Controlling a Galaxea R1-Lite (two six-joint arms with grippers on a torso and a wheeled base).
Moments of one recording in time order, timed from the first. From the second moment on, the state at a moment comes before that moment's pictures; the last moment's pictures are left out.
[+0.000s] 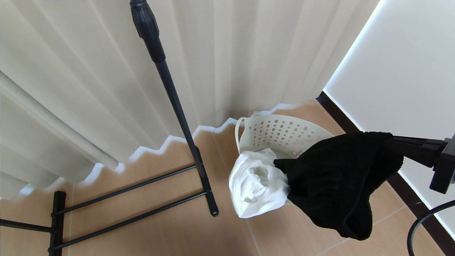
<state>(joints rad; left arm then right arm) 0.00 0.00 -0.02 0.04 -0.04 -0.01 0.23 1.11 -0.71 -0.15 0.29 -0.04</state>
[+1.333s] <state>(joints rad) 0.00 0.00 -0.02 0.04 -0.04 -0.01 0.22 1.06 -0.70 -0.15 0.28 -0.04</state>
